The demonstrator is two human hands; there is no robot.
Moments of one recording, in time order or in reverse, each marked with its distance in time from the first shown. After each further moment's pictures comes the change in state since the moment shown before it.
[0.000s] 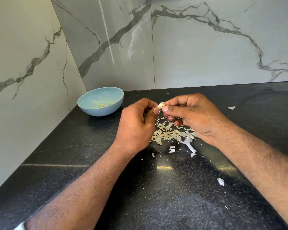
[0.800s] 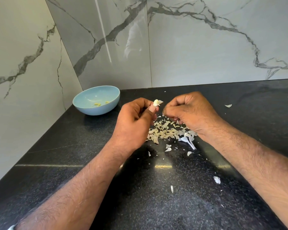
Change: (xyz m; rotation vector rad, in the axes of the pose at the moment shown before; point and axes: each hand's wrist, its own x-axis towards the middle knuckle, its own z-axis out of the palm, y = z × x) left_hand -0.003 0.005 0.002 -0.291 -0.083 -0.159; right_hand 0.002 0.004 -0.002 -0.341 0.139 -0.082
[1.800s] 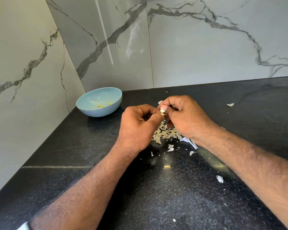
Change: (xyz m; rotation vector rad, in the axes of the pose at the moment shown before) left_hand -0.003 0.006 0.005 0.114 0.047 -0.033; right_hand 0.000 0.002 0.020 -0.042 -0.049 -0.080
